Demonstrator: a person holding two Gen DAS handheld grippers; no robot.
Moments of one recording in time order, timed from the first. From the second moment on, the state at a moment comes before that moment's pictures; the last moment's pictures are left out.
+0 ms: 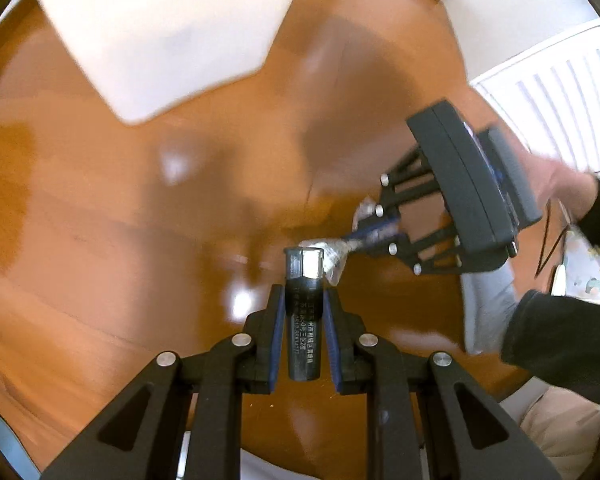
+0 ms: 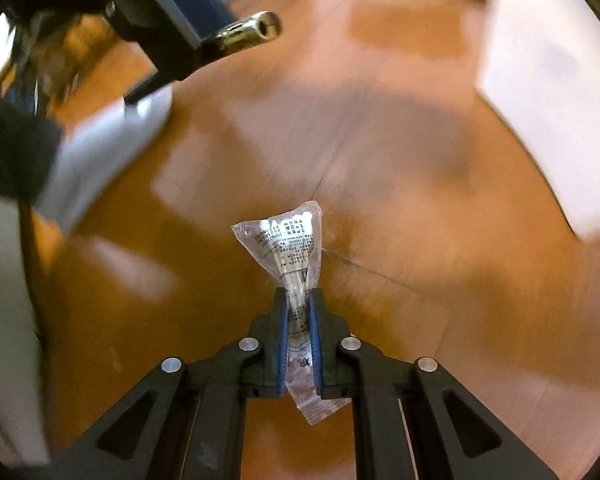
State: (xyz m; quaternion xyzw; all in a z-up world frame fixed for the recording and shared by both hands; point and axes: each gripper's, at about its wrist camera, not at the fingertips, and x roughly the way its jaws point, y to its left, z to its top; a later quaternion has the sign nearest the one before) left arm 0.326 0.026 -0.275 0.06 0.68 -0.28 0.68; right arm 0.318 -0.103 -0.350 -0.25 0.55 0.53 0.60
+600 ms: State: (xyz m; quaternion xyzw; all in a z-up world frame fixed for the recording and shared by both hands) left arm 0.514 0.025 -0.118 -0.02 0.48 -0.16 0.86; right arm 0.320 -0.153 -0.287 -0.03 0.52 0.41 0.75
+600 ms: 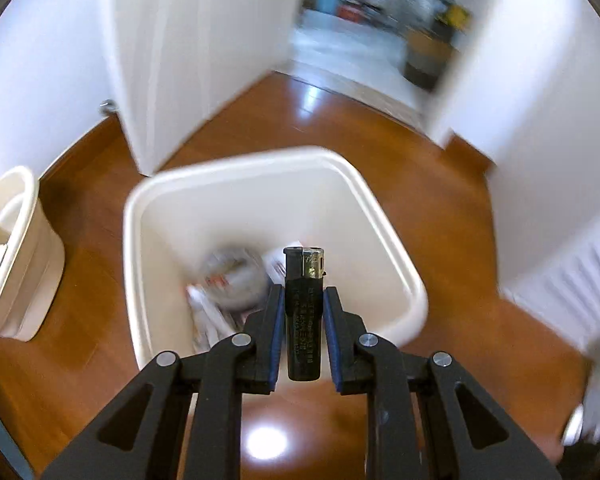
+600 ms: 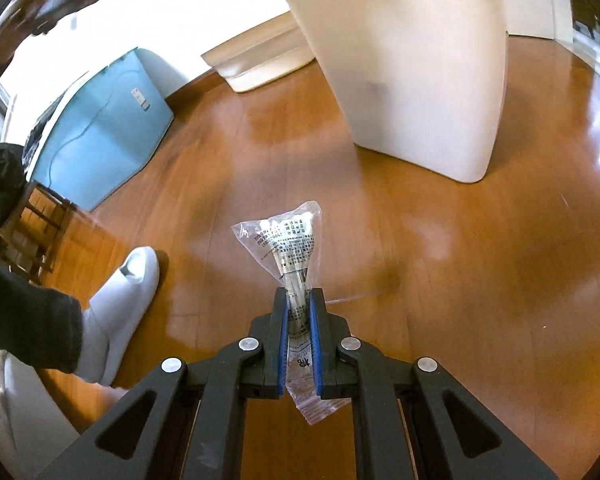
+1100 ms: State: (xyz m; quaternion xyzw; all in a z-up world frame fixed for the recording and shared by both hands) left arm 0.481 0.056 -0.154 -0.03 0.53 -0.09 0.85; right arm 0.352 -0.186 -0.225 0.01 0.47 0.39 0.80
